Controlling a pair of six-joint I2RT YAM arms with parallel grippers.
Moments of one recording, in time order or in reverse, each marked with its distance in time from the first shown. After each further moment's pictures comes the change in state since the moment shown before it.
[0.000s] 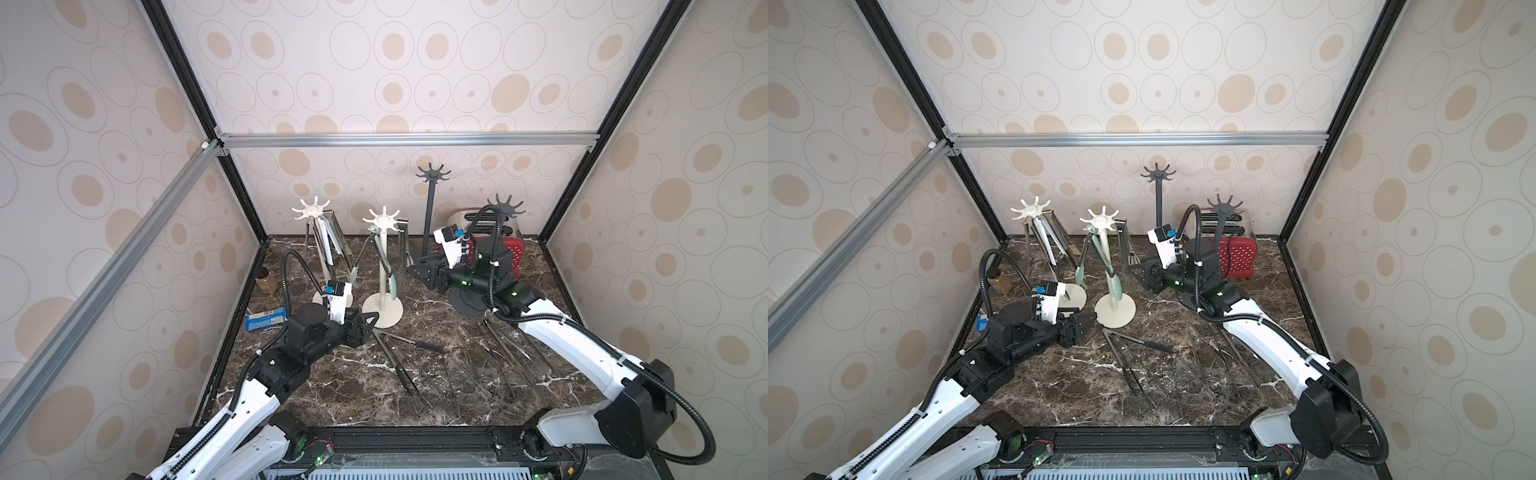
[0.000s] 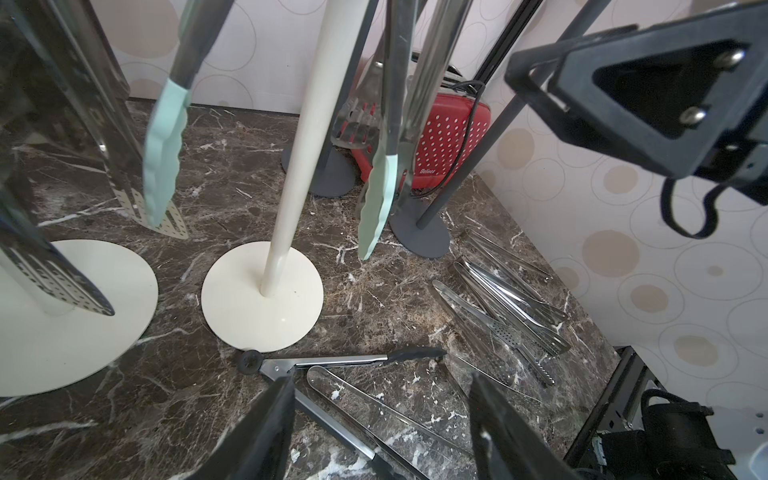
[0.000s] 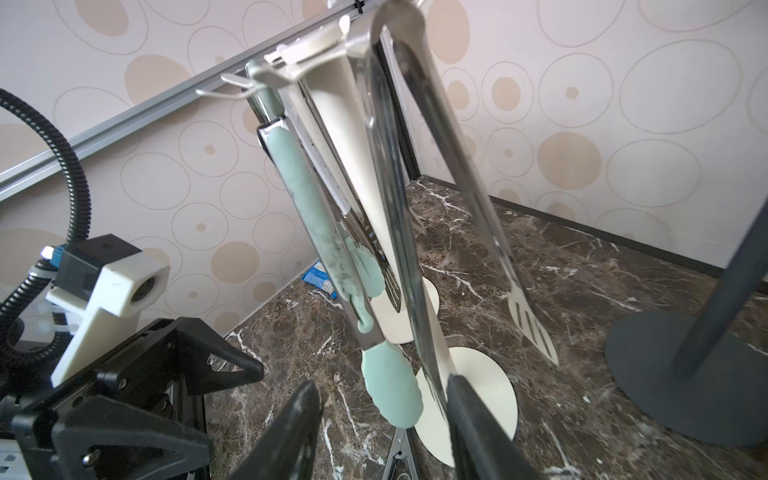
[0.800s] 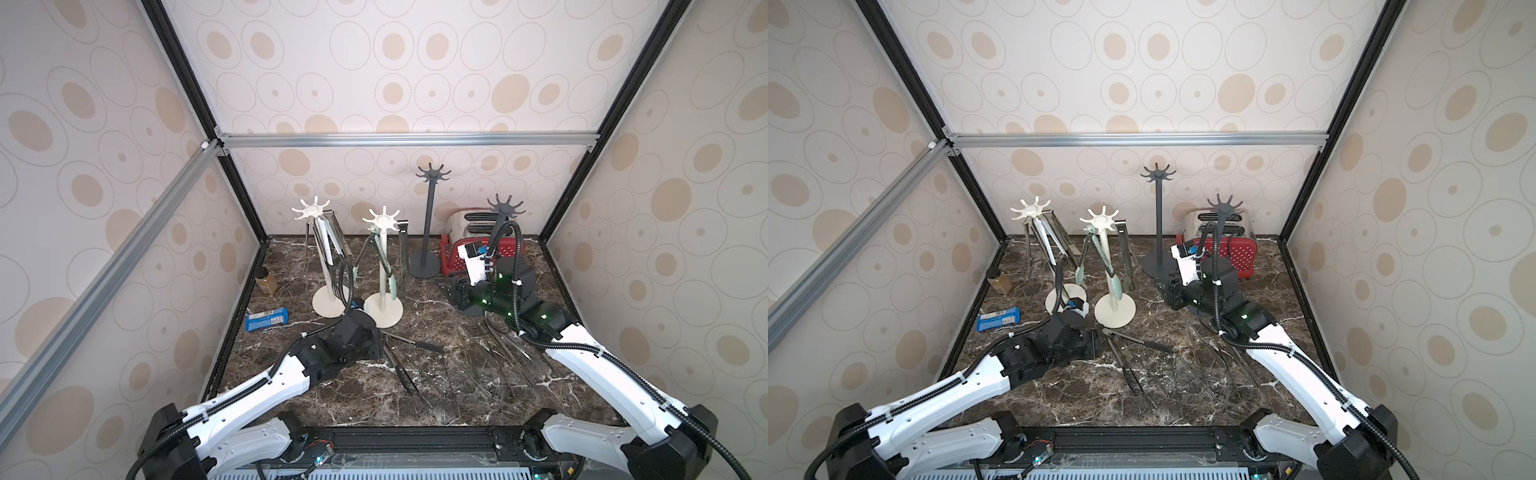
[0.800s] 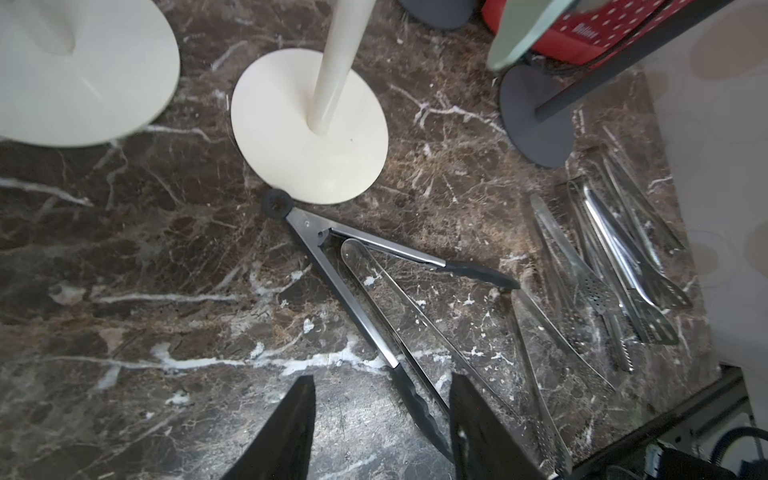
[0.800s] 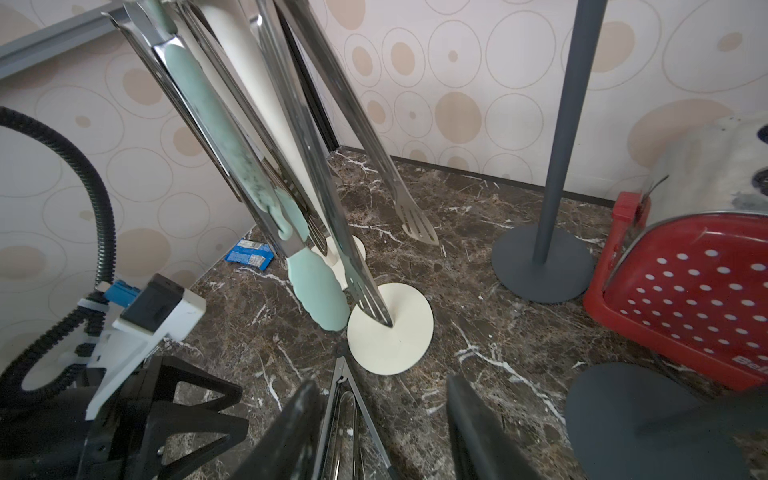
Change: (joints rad) left arm -0.307 0.323 0.072 -0.248 -0.349 -0.401; right arm 0.000 -0.227 -0.140 -0.217 0.253 -0.031
